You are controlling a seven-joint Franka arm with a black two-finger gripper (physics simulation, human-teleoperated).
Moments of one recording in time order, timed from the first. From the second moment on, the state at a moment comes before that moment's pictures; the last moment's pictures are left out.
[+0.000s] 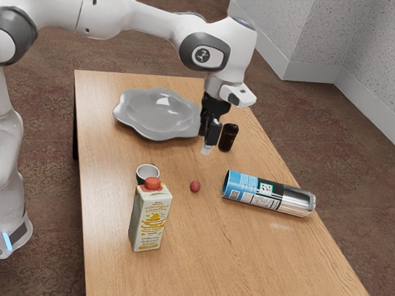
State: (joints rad) arm -0.08 -0.10 -0.01 -1.88 -0.10 1.70 0.13
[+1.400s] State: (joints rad) arm -0.10 -0.02 -0.05 -2.10 -0.08 1.95 0.24
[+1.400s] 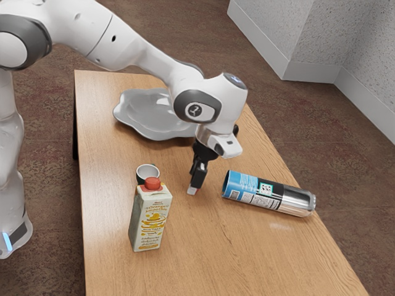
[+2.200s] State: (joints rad) arm -0.16 -0.01 -0.05 -2.10 -0.02 2.01 0.23
